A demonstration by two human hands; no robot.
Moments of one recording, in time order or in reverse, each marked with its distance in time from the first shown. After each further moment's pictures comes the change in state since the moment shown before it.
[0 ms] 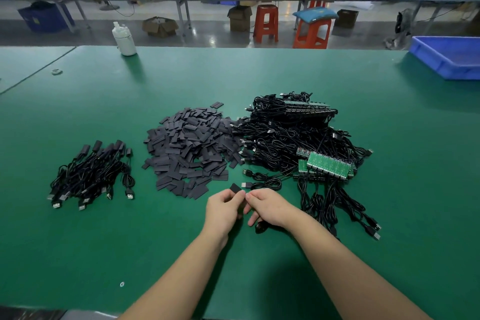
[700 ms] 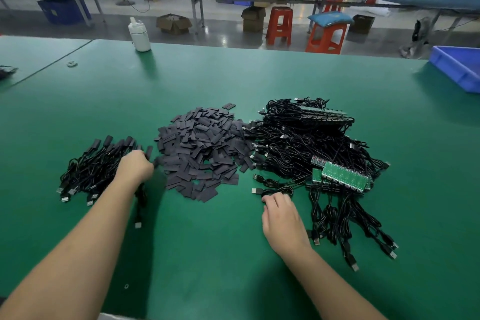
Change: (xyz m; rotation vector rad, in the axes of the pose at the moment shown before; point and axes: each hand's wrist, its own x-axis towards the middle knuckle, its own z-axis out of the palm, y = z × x) left_hand 0.135 0.055 -0.208 1.072 0.355 -0.039; right_hand 0.001 0.038 0.028 -0.820 0.603 -0.272
